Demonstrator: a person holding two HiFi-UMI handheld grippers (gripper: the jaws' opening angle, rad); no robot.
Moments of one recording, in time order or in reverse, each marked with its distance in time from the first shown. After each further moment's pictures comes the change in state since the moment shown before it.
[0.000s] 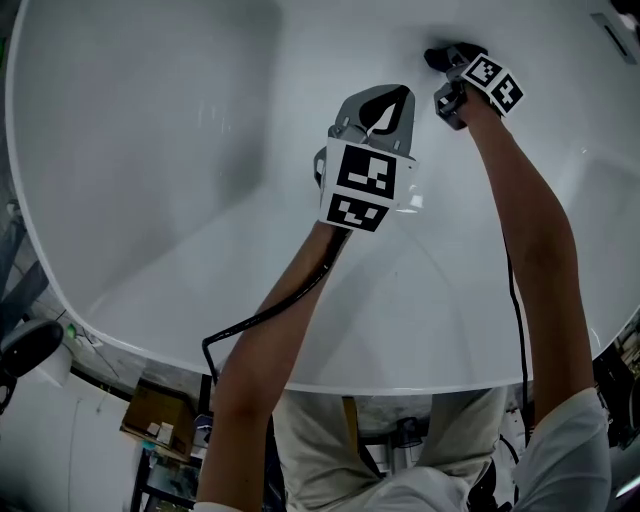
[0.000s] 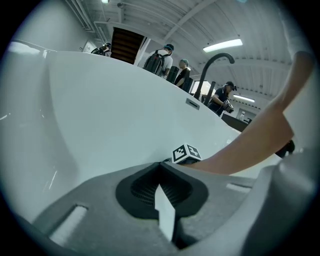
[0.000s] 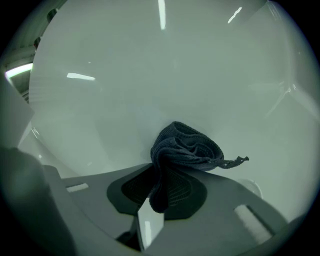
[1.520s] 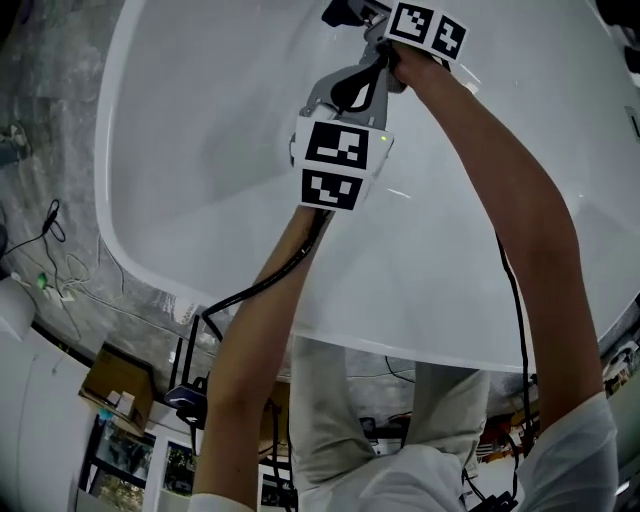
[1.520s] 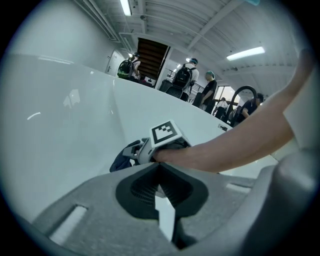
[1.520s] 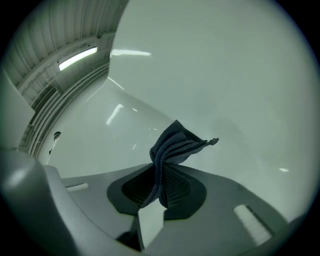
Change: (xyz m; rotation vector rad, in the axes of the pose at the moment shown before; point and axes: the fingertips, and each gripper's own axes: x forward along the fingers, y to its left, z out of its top) left arm -0.165 0.173 0.029 -0.143 -0.054 0.248; right arm -0.001 0.457 -0.155 -0.283 0.289 0.619
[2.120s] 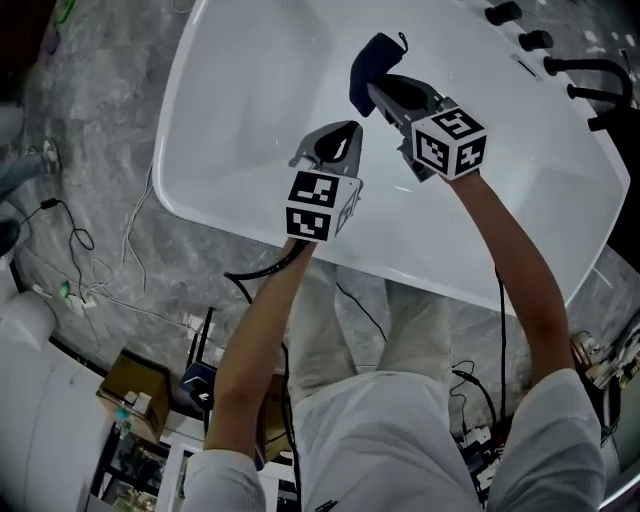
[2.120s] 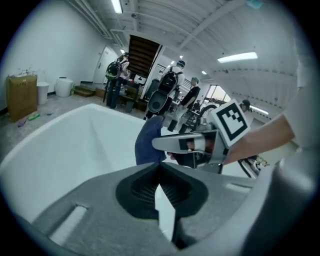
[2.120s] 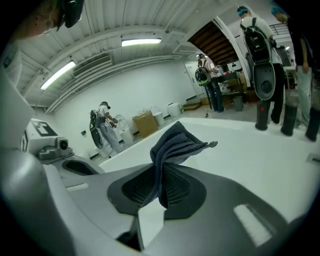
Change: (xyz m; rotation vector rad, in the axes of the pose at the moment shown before) left arm -0.155 -0.172 0.116 -0.005 0.062 -0.109; right arm -0.338 0.192 0.050 -0.591 0.046 0.050
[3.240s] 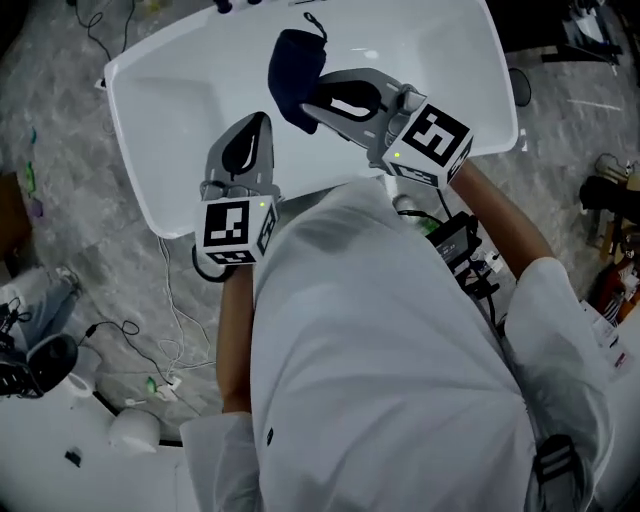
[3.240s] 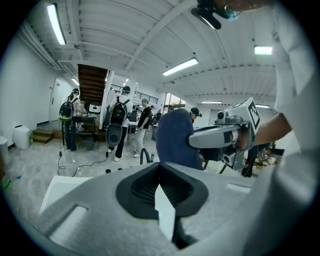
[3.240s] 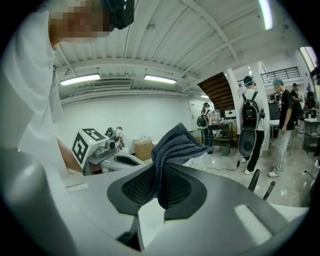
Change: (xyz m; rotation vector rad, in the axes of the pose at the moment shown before) left arm -0.227 -0.318 0.187 0.426 -0.171 -0.300; right arm -0.442 0.222 0.174 -0.232 -0.295 -0.150
